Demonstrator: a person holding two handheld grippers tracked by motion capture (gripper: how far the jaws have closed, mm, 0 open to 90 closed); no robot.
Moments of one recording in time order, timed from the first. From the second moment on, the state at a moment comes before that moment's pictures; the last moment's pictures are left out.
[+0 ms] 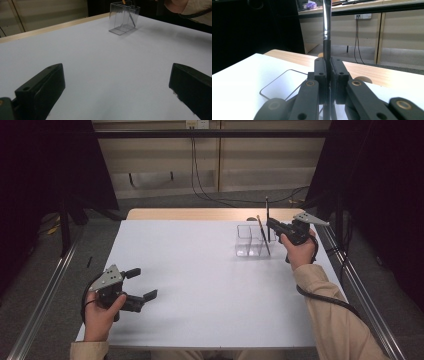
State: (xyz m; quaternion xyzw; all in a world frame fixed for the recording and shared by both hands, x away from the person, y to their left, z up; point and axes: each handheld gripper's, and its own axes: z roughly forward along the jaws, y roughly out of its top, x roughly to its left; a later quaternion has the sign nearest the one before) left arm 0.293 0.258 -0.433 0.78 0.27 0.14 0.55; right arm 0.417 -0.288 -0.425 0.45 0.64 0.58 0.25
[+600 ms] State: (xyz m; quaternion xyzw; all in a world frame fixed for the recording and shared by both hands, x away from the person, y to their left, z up) left arm 0.293 0.258 -0.432 0.78 0.27 0.14 0.55; right arm 0.408 -0.288 -0.420 0.44 0.64 0.58 0.25
